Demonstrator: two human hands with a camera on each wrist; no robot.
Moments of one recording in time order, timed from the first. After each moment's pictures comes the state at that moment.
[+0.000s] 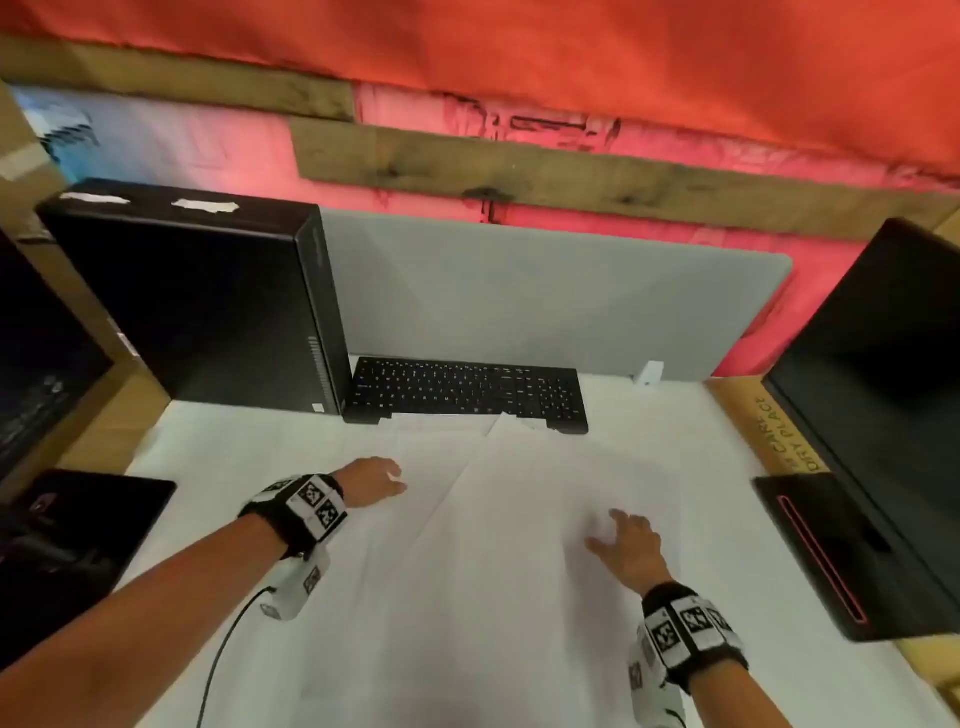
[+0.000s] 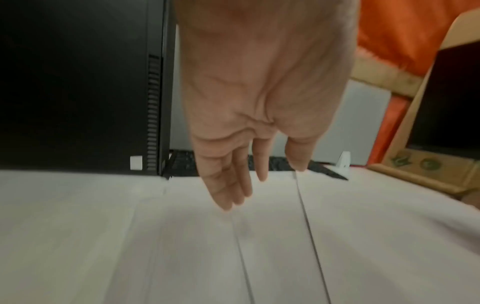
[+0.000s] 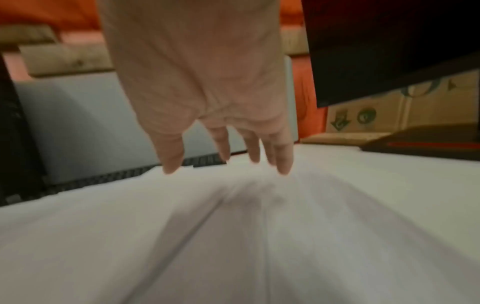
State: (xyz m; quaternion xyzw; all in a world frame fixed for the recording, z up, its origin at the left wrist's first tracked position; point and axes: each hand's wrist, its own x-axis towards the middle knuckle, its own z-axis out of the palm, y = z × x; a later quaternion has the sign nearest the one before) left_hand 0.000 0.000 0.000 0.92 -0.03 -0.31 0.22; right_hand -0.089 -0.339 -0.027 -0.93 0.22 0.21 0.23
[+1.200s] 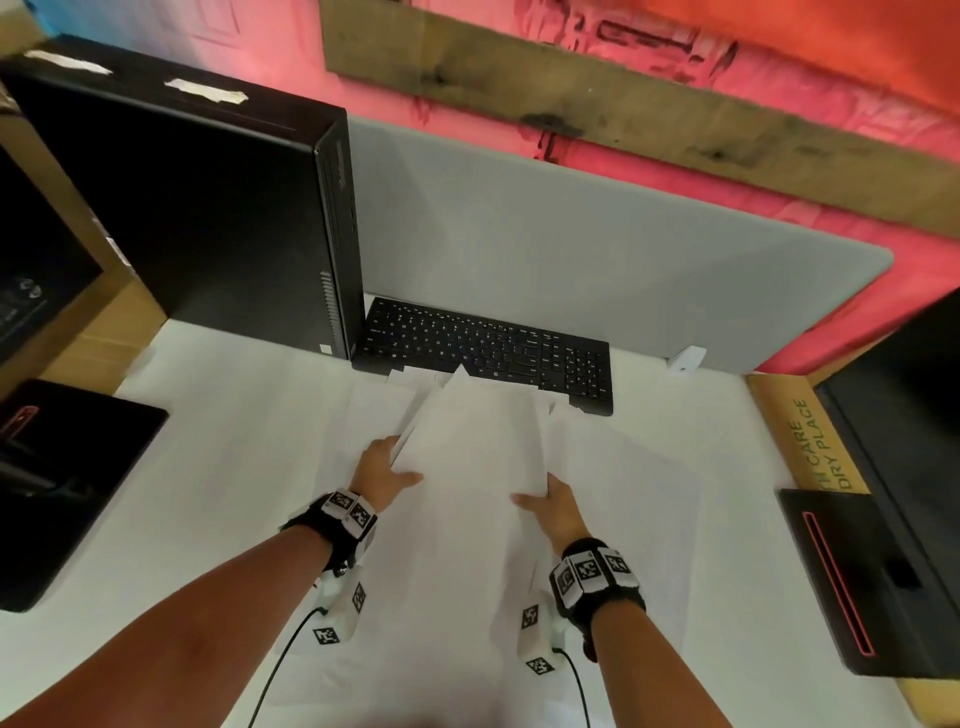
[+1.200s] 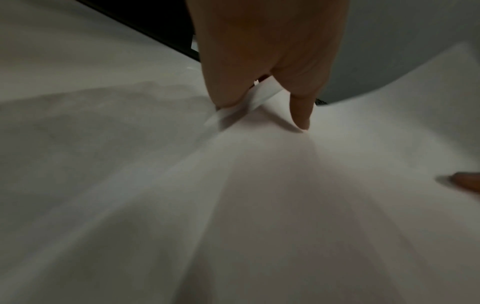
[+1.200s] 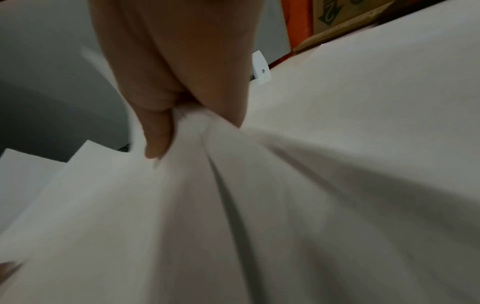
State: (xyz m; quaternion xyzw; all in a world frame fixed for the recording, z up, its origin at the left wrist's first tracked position) left_hand -0.020 -0.018 -0.079 0.86 0.14 -0.14 0.47; right_hand -0.034 -0.253 -0.063 -0.77 0.23 0.20 0.55
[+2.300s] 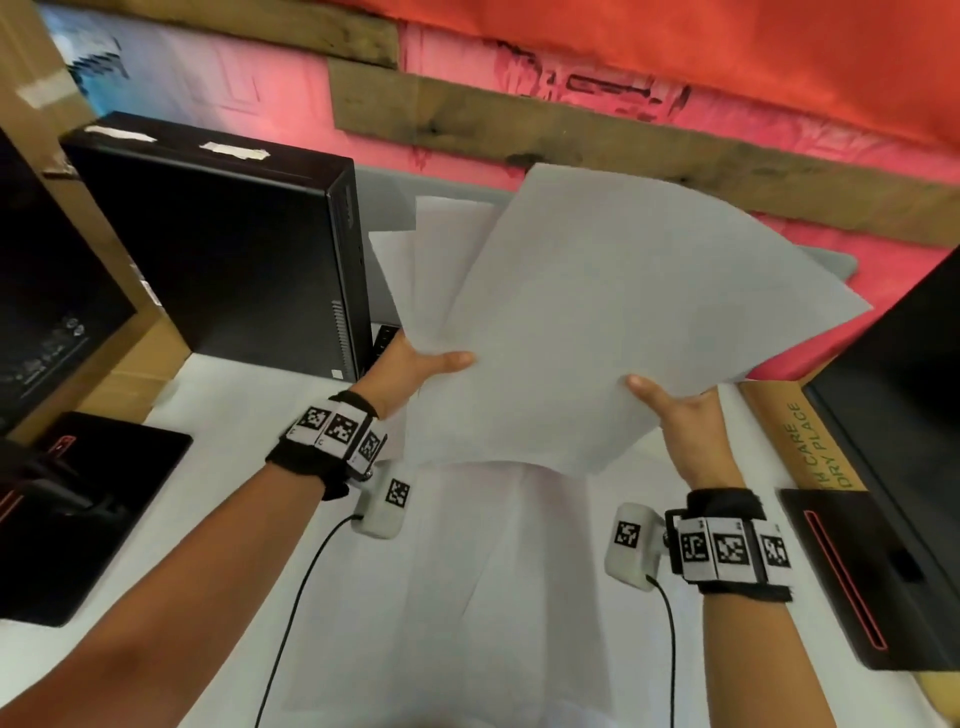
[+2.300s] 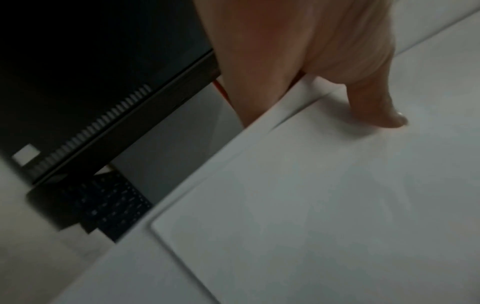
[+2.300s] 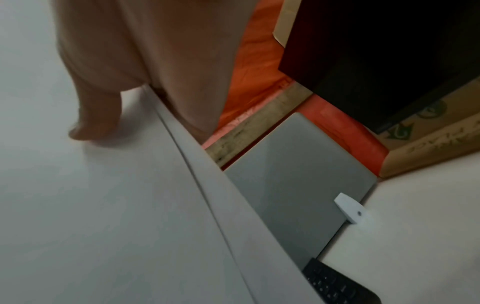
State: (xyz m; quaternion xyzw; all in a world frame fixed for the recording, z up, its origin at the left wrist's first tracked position) left_hand 0.012 -0.025 0.107 0.64 -0.08 -0.08 0.76; right_hand -0.033 -0.299 0.133 -0.75 0.02 -0.12 0.65
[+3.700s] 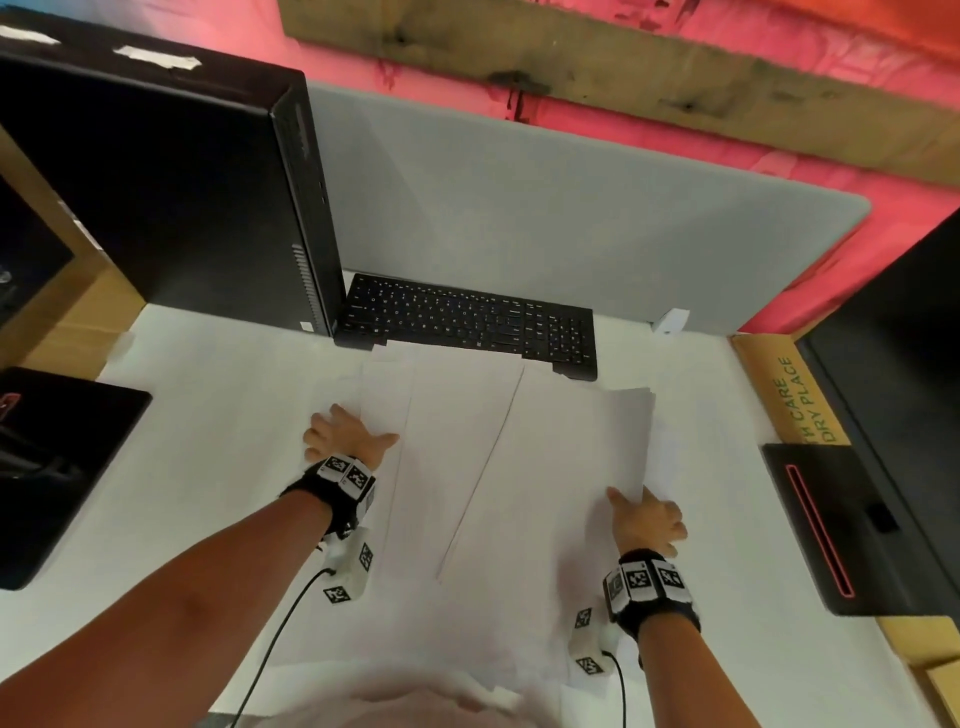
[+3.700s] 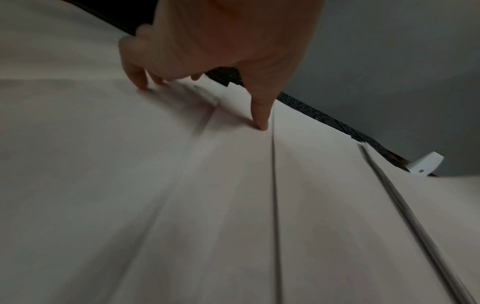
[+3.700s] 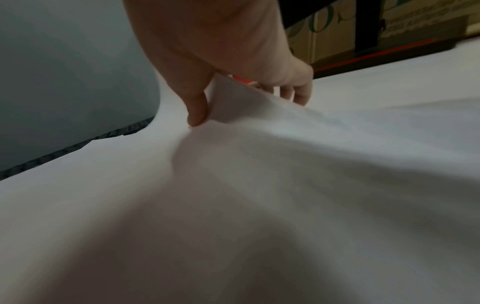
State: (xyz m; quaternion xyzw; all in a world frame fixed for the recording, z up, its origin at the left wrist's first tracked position) left_hand -0.018 -0.026 -0.065 0.89 0.34 -0.16 0.25; right_hand -0.081 -0.350 -0.063 -0.85 0.44 0.09 0.28
